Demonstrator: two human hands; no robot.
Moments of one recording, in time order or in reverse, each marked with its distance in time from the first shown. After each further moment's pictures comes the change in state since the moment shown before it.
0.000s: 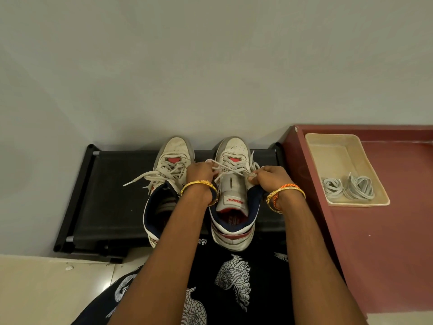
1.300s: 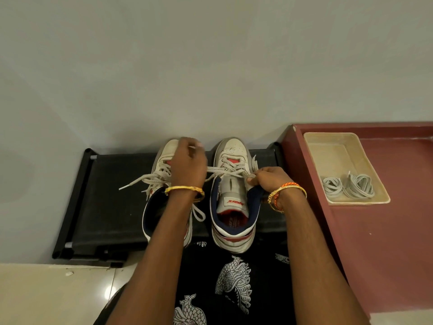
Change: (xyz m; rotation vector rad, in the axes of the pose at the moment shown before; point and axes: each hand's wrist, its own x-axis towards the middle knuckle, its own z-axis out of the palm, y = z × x) left_hand -0.020 0.025 -0.023 0.442 0.053 0.573; right_hand -0.008 -0.008 -0.003 -0.025 -0.091 0.054
